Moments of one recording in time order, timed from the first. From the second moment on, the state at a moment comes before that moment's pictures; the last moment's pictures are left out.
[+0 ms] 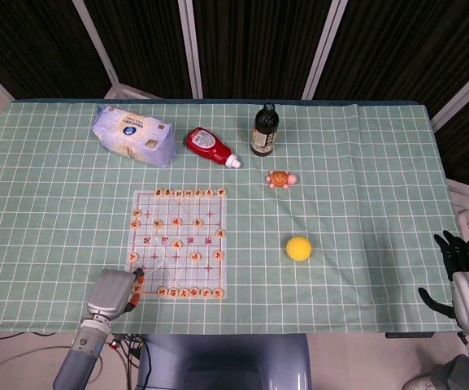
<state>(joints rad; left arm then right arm) -0.37 -1.58 0.04 -1.86 1.10 1.32 0.85 0.05 -1.08 0.06 -1.63 -1.49 1.49 0.04</state>
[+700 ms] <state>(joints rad) -0.37 -1.57 0.04 -1.85 1.10 1.31 0.83 0.05 -1.09 0.07 -1.62 -1.49 1.50 0.04</state>
